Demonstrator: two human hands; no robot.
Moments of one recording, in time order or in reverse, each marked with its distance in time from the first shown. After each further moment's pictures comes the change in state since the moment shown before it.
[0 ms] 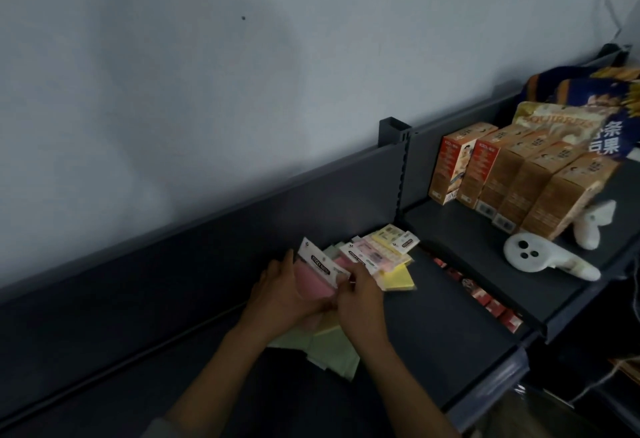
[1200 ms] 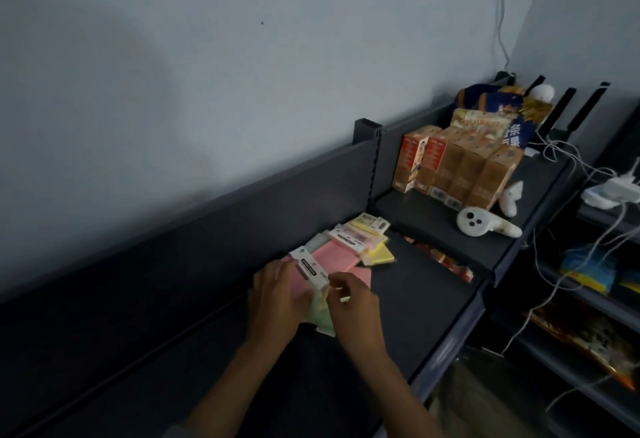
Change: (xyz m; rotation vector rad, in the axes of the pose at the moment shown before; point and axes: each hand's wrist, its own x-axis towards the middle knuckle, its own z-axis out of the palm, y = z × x) left_hand -0.025 -0.061 0.030 -0.092 0.301 0.355; right_hand -0.080 -0.001 0.026 -0.244 0.204 -0.037
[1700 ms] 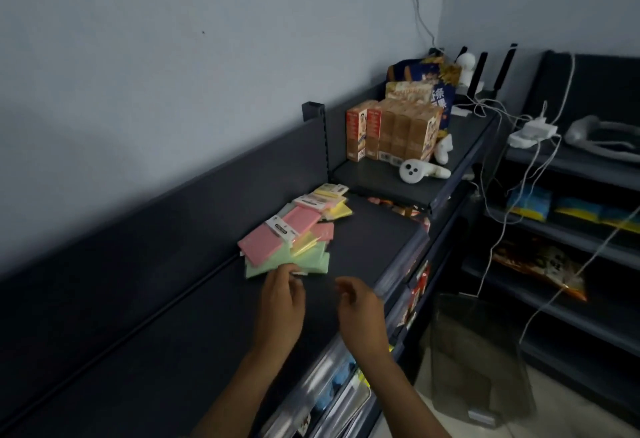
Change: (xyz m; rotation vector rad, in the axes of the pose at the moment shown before) left_hand -0.133 0.042 -0.010 -0.240 0.005 0.153; right_hand -0.135 0.037 -0.054 0.012 0.136 0.075
